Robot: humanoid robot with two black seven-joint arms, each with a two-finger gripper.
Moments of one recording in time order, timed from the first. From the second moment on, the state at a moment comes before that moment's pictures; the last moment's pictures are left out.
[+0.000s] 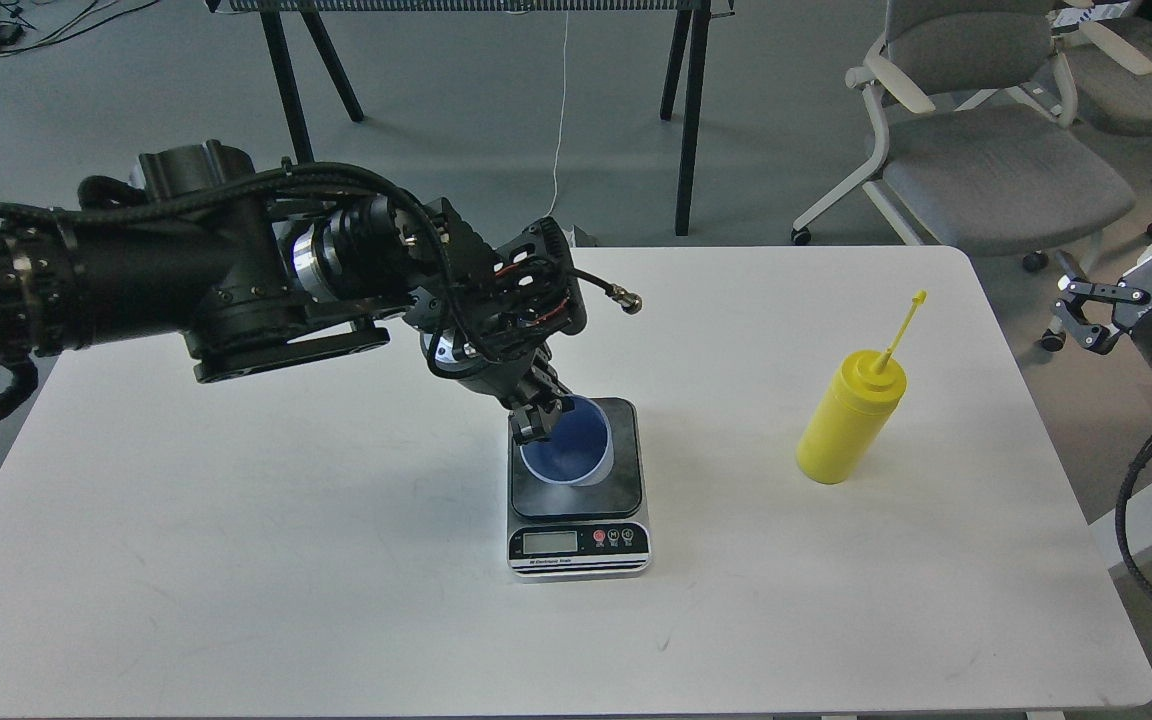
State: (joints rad) left arm -1.51 0.22 0.28 -1.11 1.94 -0.49 -0.49; right arm 0.51 -0.67 0.81 0.73 0.08 0.49 0.31
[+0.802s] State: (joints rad) left arm -1.49 0.22 0.28 -1.10 1.94 -0.49 -0.49; right arm 0.49 -0.68 0.81 0.73 0.08 0.49 0.33
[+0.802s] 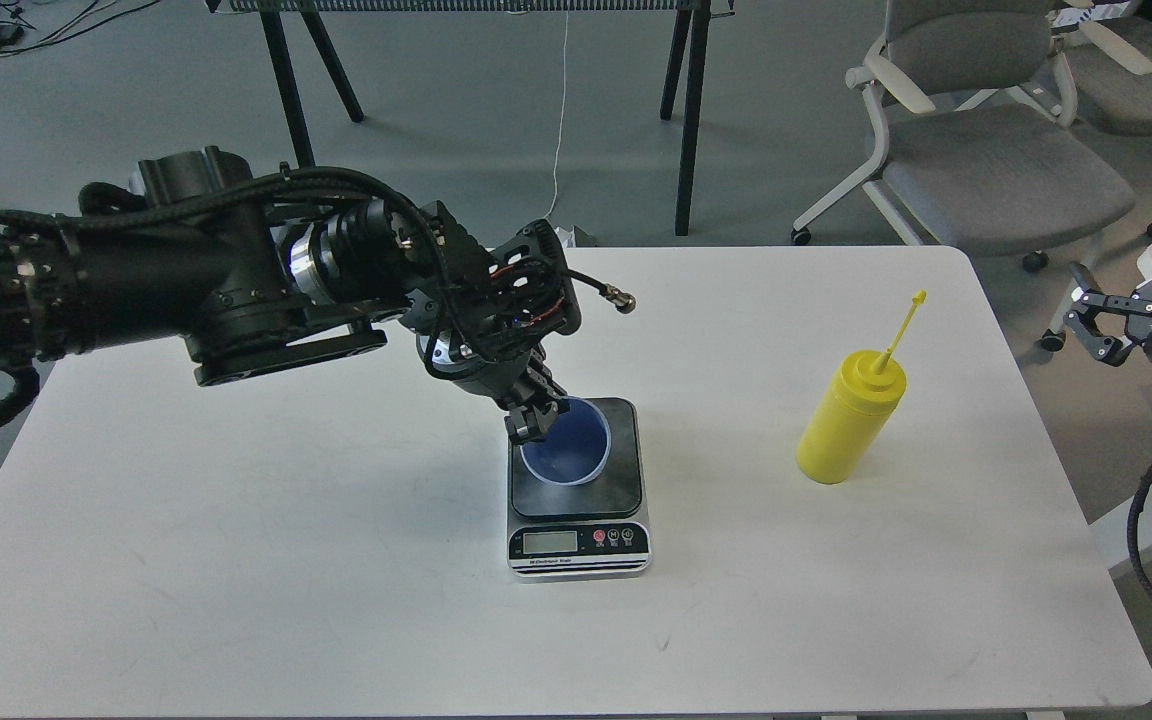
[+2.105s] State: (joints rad) left arm -1.61 0.23 0.11 -0.68 1.27 -0.49 -0.49; right arm 0.61 -0.82 0.67 0.74 0.07 0.49 0.31
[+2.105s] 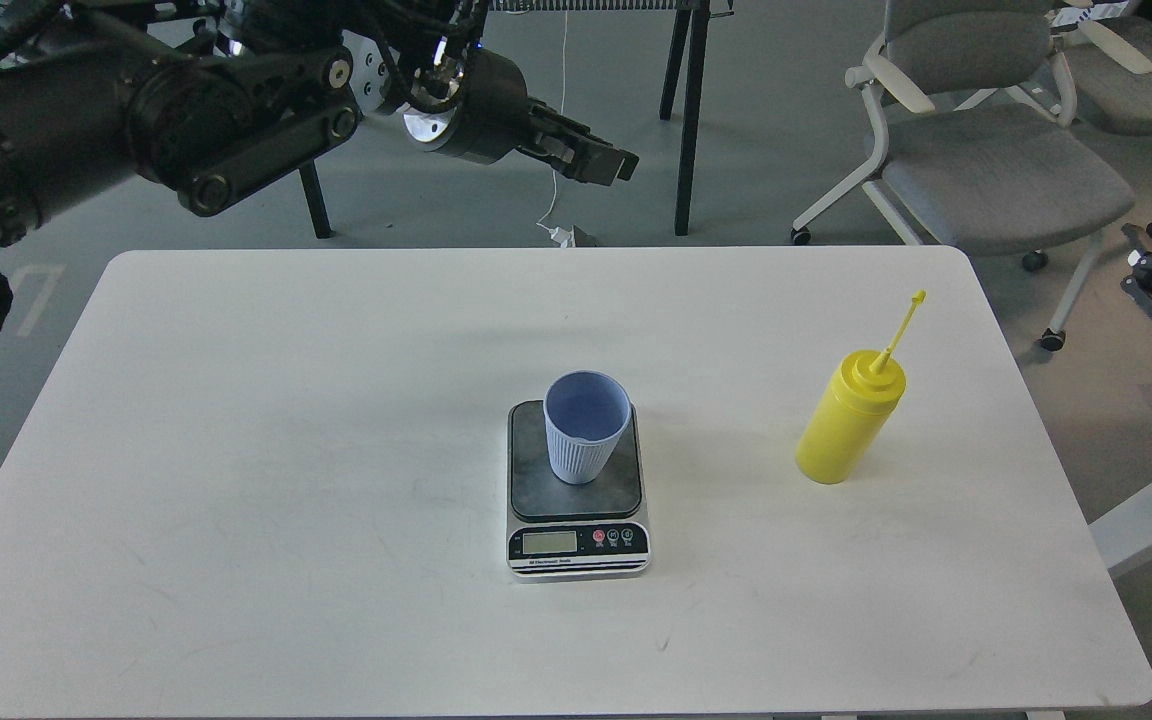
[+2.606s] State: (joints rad) left arm -1.59 0.24 0.05 -0.55 1.06 -0.49 -0.49; right arm 0.79 -0.81 0.53 0.74 0.03 0.49 0.31
